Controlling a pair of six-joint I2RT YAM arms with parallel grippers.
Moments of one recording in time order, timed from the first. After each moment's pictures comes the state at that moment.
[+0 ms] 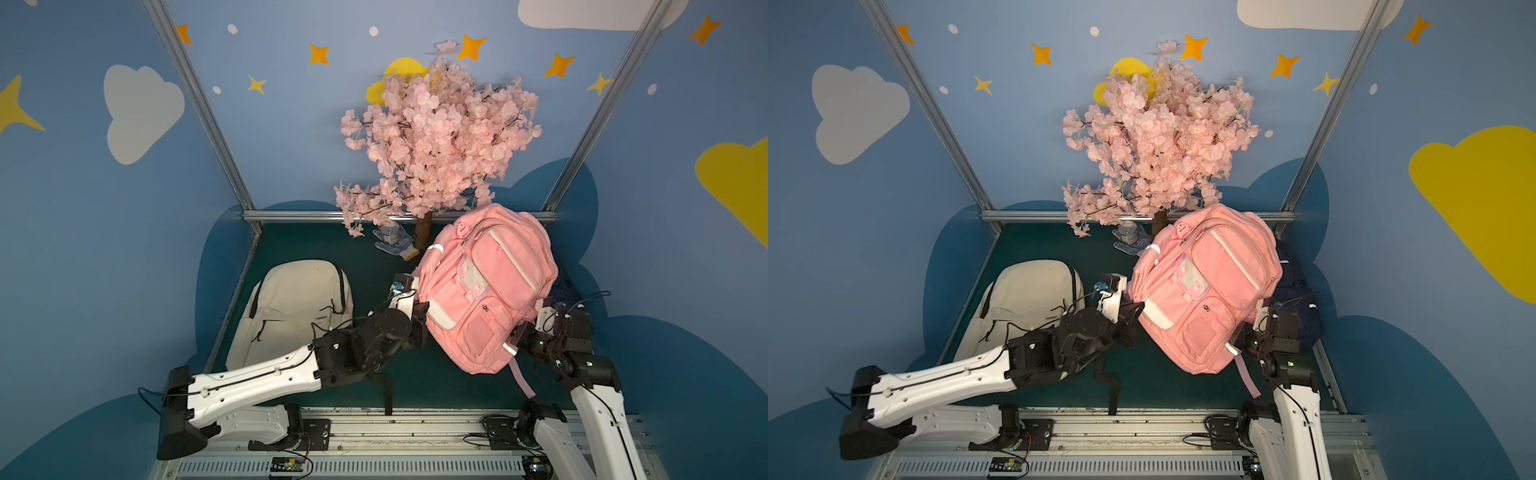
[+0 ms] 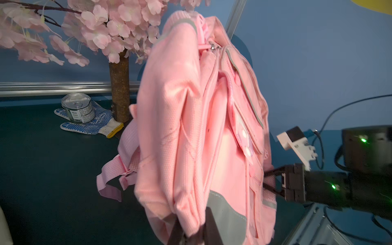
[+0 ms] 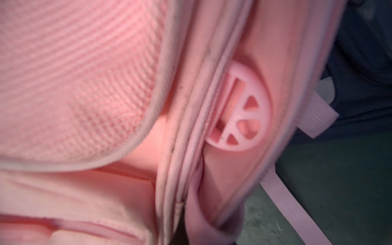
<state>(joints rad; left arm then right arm) -1.27 1.11 1.00 -0.24 -0.55 -0.54 -0.04 0.66 0.67 -0.84 -0.34 0.41</state>
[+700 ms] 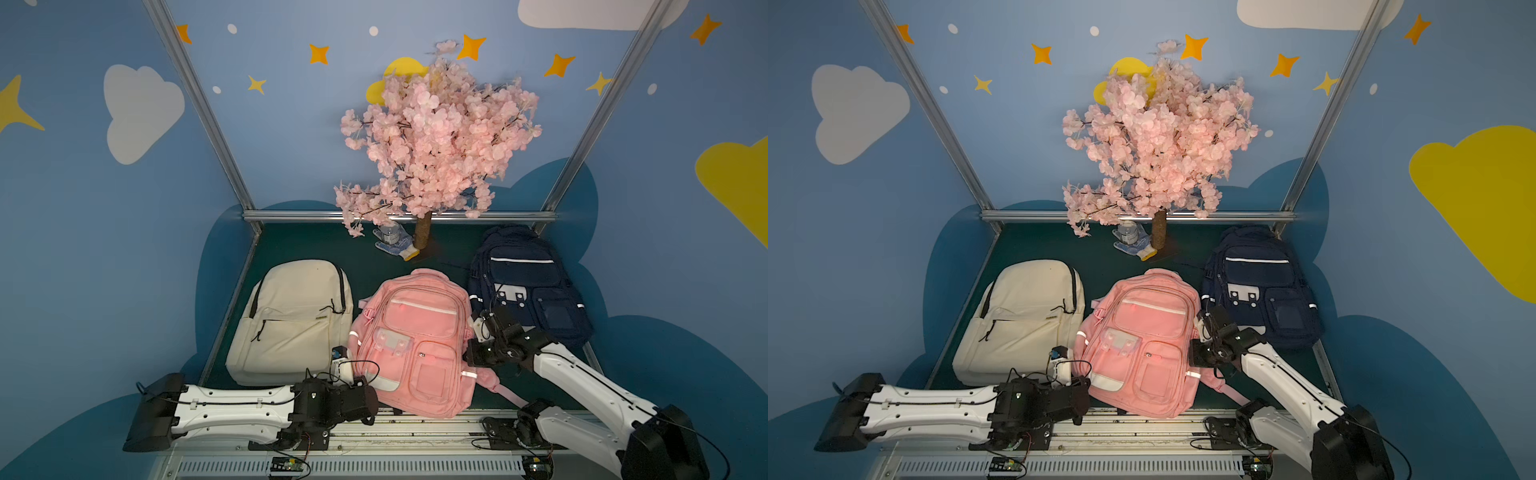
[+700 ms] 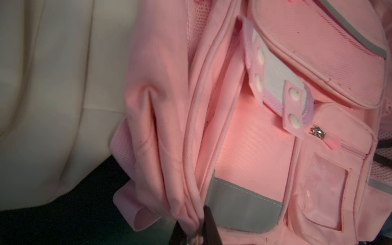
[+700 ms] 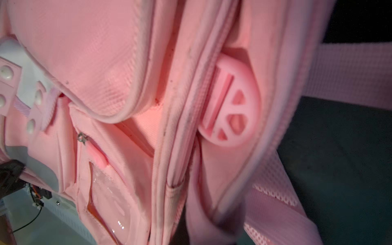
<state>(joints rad) -1.38 0.87 0.38 -0.60 -0.49 -1.53 0.51 1.07 0.58 -0.67 -0.24 0.45</state>
